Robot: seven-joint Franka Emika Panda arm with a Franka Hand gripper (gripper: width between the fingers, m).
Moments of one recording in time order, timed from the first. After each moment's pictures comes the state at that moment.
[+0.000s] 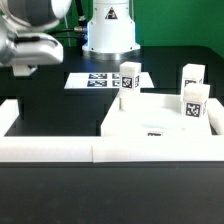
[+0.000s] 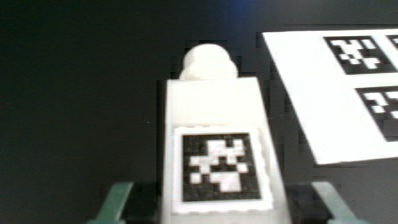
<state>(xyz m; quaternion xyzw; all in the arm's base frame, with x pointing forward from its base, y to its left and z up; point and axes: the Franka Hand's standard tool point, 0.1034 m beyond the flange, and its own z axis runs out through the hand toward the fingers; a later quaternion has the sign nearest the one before) 0.385 -0.208 0.065 -0.88 0.05 0.46 0.07</state>
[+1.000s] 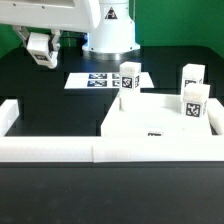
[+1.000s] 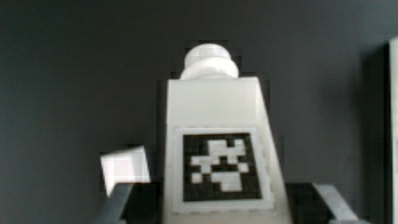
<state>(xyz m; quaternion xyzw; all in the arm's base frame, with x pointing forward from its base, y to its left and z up) 0.506 -0.145 0.120 -0.99 0.11 0.13 -0.02</state>
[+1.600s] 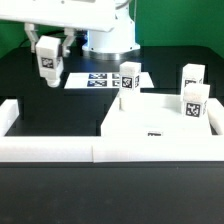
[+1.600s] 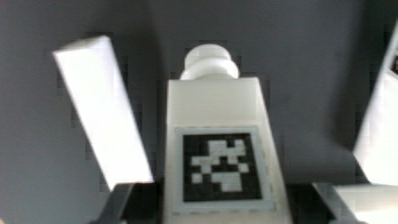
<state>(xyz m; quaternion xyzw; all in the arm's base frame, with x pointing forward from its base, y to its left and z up) 0.531 -0.107 0.121 -0.99 0.12 -0.11 -0.06</state>
